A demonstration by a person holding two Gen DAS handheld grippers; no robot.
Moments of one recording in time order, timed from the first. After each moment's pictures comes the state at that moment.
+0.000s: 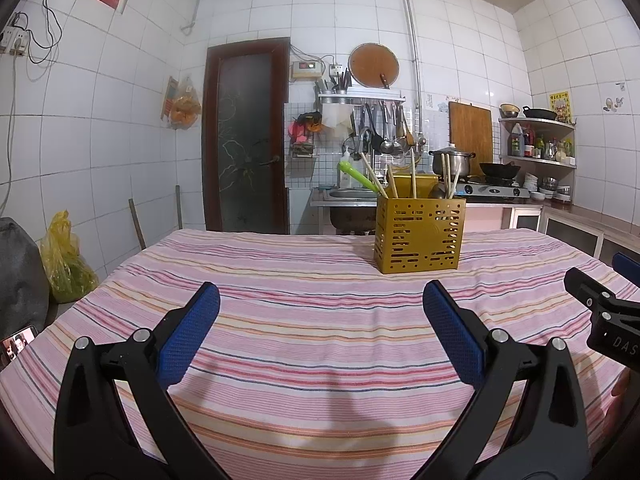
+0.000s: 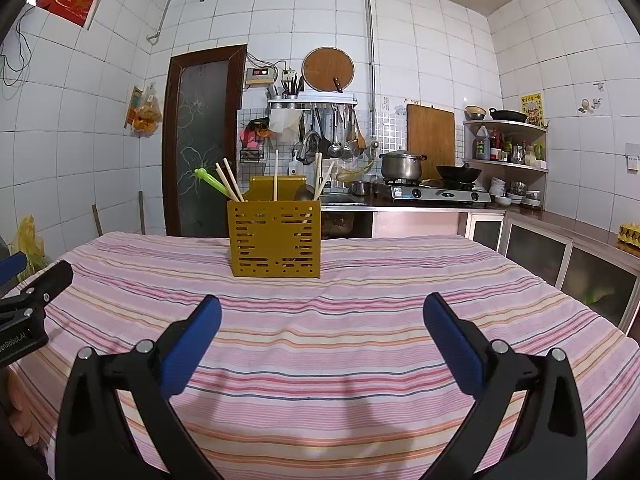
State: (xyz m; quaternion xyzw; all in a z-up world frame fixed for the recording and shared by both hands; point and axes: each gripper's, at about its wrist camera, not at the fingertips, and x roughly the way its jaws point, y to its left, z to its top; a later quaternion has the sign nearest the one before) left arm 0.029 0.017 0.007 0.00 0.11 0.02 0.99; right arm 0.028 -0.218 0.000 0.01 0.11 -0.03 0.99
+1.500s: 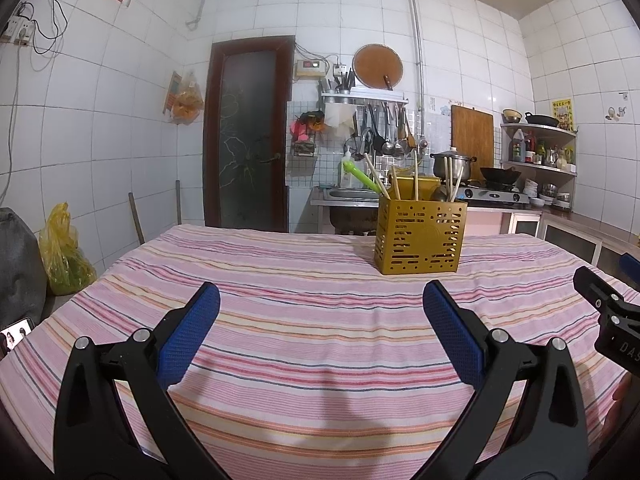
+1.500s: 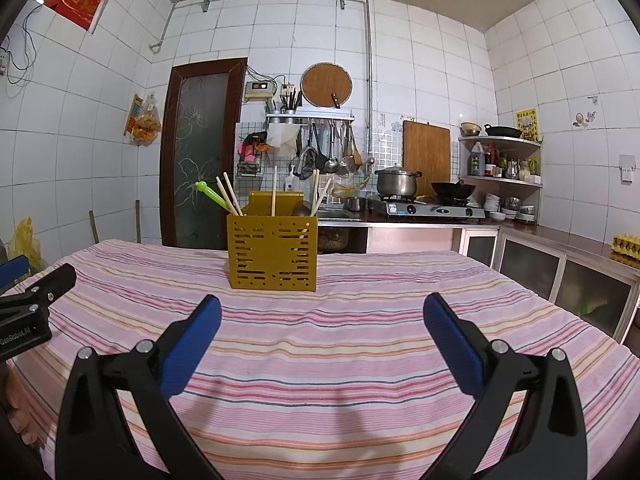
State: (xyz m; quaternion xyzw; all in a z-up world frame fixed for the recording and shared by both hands) left arm 0.028 0.020 0.000 -0.01 0.11 0.02 0.99; right arm 0.014 -0.211 0.005 0.00 0.08 -0.04 1.00
